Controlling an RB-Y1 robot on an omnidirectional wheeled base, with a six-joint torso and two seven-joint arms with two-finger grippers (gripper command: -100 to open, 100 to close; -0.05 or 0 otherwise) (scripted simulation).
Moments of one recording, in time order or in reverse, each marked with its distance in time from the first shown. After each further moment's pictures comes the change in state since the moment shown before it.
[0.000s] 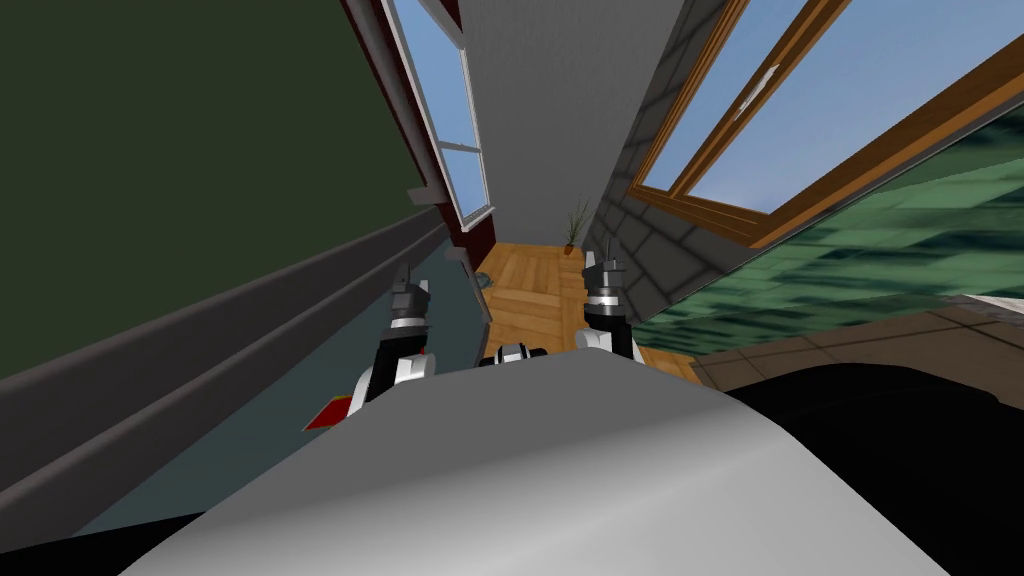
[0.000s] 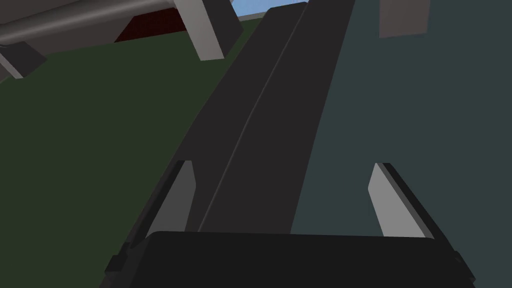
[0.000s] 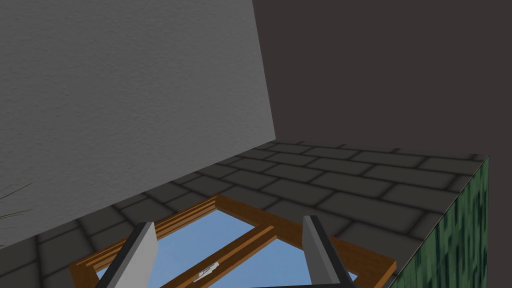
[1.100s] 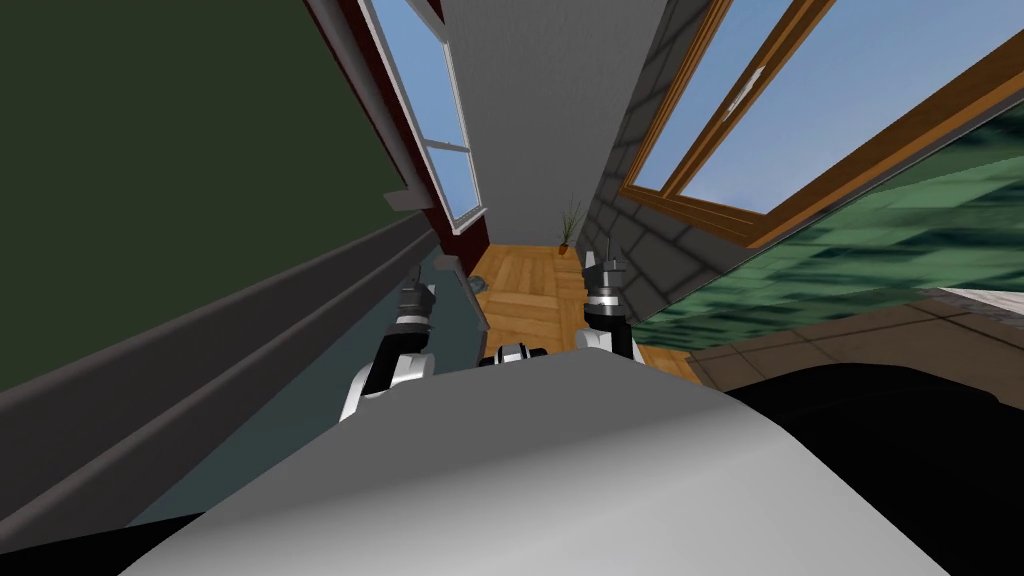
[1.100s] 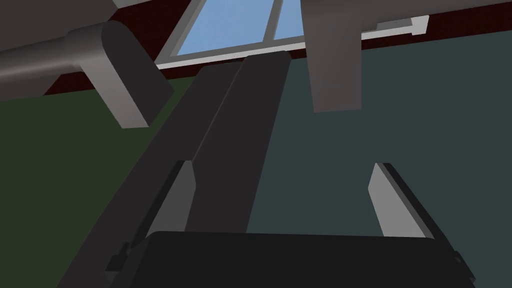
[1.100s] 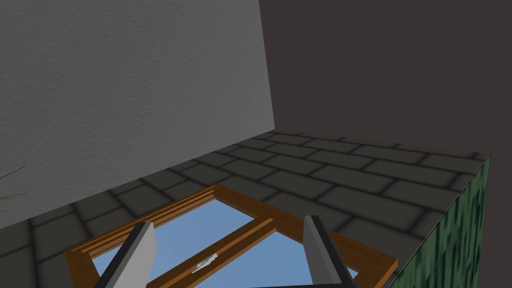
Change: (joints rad) left arm -0.010 0.042 -0.030 -0.050 -0.015 0.212 0.032; right arm 0.000 0.000 0.000 0.000 0.000 0.000 0.000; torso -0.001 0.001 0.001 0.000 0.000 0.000
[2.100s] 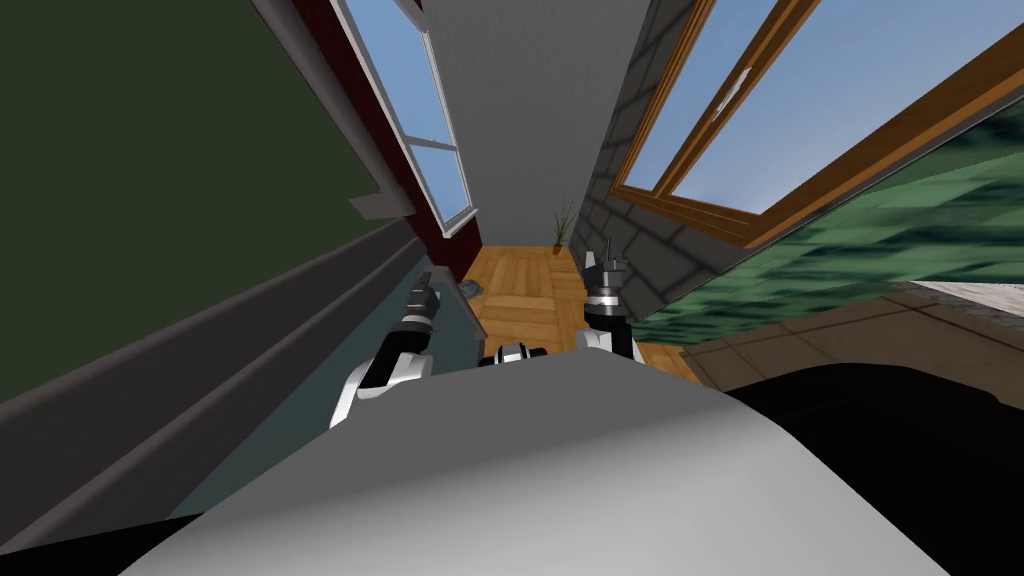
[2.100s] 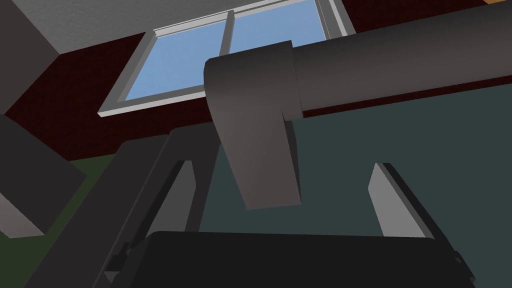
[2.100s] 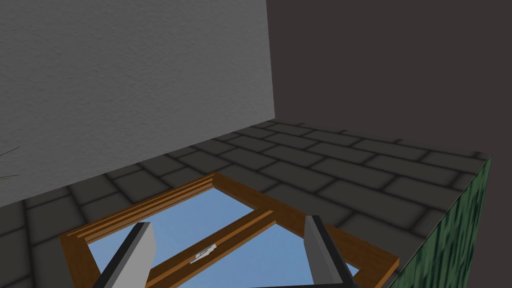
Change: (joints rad) left arm -0.009 0.069 -0.034 -0.047 -0.018 0.229 0.034; right arm 0.000 0.000 0.000 0.000 0.000 0.000 0.000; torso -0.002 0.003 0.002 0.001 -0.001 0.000
